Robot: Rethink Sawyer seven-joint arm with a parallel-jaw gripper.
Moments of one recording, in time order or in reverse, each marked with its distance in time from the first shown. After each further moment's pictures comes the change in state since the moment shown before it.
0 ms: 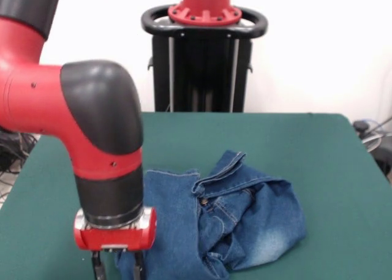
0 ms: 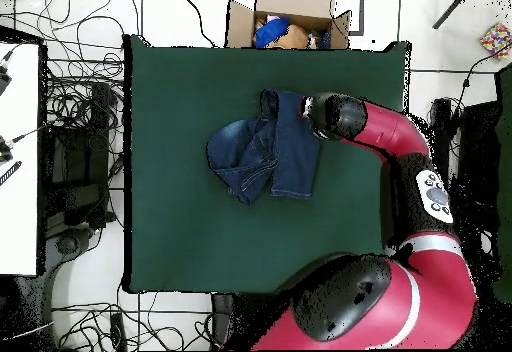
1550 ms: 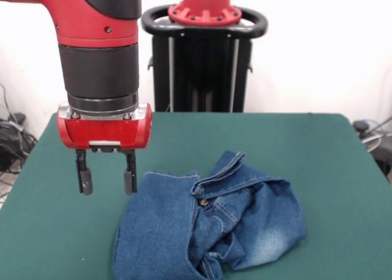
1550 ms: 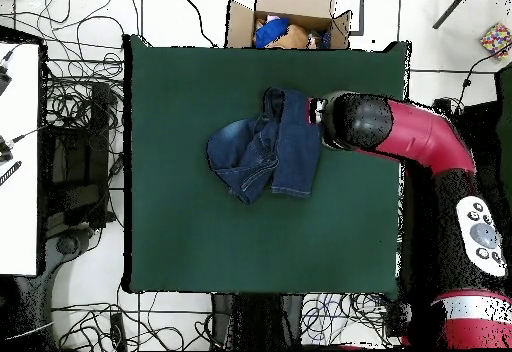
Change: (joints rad) arm -0.010 -0.351 -0.005 0.235 -0.001 0.116 0.000
